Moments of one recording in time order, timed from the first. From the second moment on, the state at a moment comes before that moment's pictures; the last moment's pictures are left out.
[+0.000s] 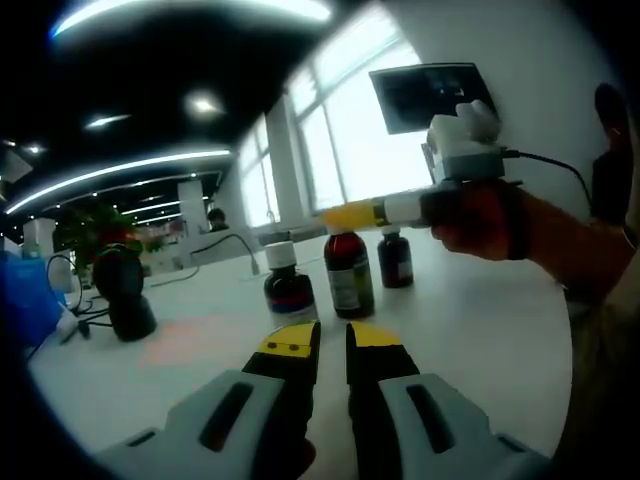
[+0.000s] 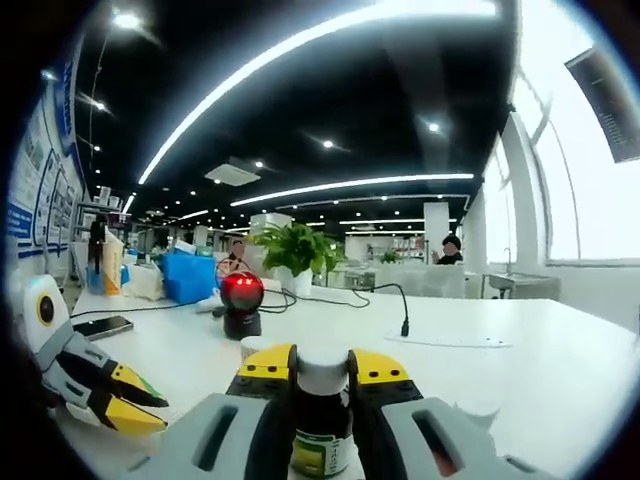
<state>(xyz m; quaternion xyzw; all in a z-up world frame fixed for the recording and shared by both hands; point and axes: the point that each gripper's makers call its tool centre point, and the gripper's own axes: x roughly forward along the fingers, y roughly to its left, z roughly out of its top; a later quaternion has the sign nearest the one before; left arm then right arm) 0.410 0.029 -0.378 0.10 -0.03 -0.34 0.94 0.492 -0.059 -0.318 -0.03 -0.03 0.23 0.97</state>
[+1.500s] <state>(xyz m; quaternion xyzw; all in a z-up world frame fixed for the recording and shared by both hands) 0.409 0.028 -0.378 0.10 -0.03 -0.34 0.94 0.499 -0.064 -0.318 -0.12 -0.04 0.14 0.98</state>
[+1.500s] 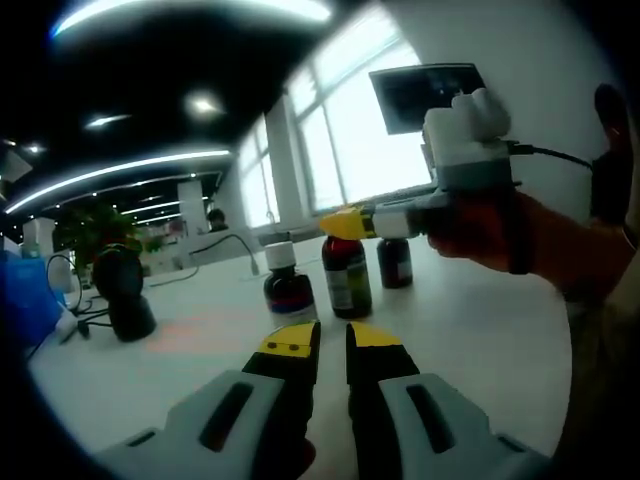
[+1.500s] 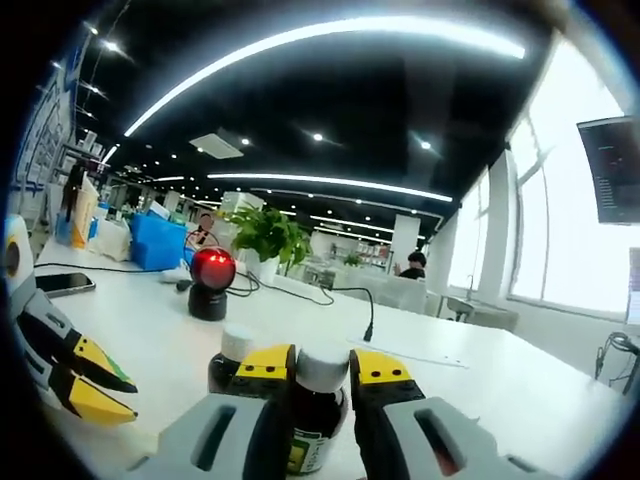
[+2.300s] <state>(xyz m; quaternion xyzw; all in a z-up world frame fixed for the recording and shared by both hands) 0.408 0.028 -0.379 0.10 -0.03 -0.34 0.94 0.505 -0.064 -0.321 0.01 0.00 0.27 0.96</state>
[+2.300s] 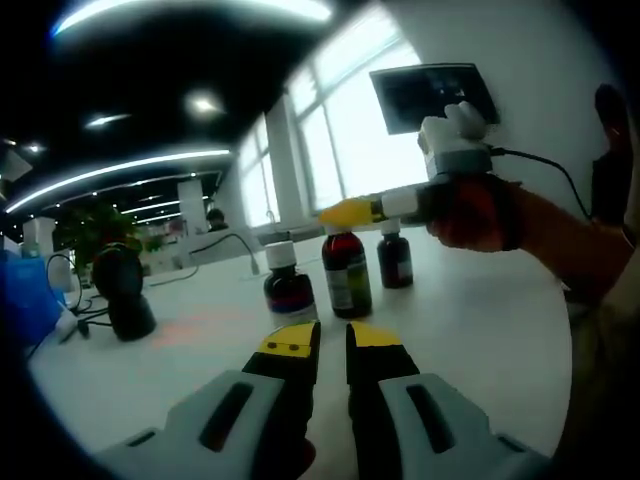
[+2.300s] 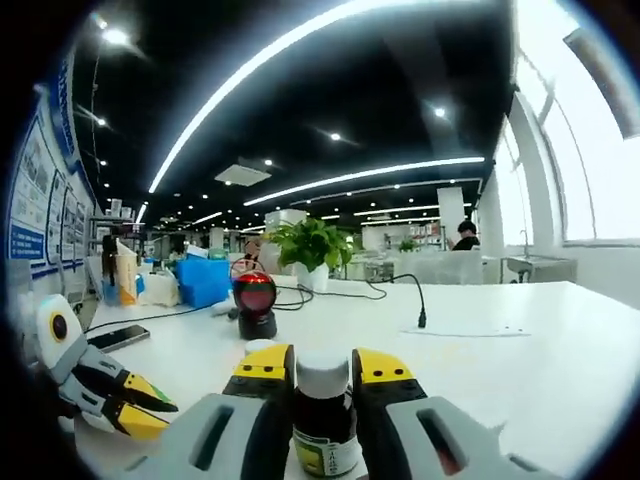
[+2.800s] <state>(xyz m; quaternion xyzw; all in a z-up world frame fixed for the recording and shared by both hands) 0.407 0.028 -0.378 0.10 -0.03 -0.34 0.94 0.501 -0.058 -0.321 0.02 0.00 0.29 0.96</state>
